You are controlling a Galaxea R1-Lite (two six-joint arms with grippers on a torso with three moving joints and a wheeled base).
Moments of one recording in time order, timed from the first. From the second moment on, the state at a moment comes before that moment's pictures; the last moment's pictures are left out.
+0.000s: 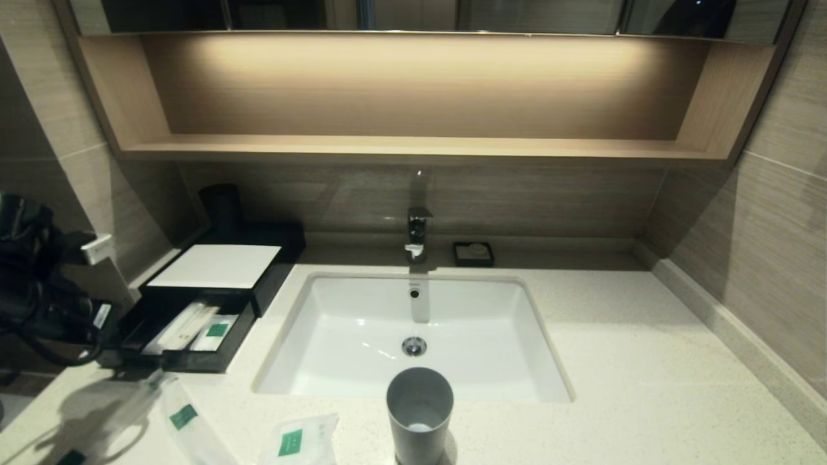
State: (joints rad) left arm 0.34 1.67 -1.07 0.34 -0.10 0.37; right arm 0.00 0.00 0.00 0.00 0.00 0.00
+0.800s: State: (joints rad) left arm 0.53 1.58 -1.03 0.64 -0.16 0.77; right arm 0.00 0.00 0.00 0.00 0.00 0.00
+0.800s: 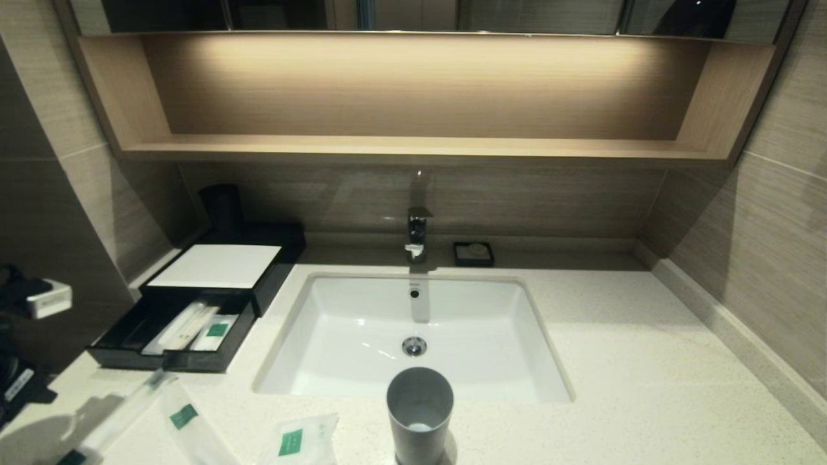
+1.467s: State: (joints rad) left arm 0.64 1.59 -0.94 0.64 -0.16 1.03; right arm 0.00 0.00 0.00 0.00 0.00 0.00
